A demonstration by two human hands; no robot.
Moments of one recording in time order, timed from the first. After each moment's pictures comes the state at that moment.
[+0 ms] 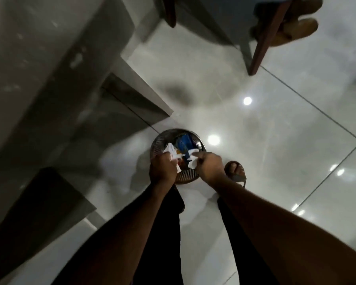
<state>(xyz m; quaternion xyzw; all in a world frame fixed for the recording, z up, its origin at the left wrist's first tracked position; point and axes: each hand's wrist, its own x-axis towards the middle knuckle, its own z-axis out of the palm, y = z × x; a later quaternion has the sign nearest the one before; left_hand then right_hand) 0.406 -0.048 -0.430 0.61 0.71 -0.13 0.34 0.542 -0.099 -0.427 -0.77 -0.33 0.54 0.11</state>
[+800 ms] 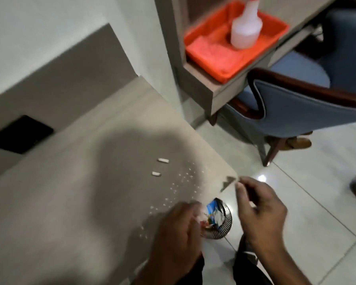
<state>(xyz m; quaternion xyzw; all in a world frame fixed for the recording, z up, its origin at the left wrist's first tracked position) 0.336 -0.020 -0.006 0.75 0.54 0.24 0.32 0.514 -0.028 -0.025 -0.76 -0.36 0.24 0.49</state>
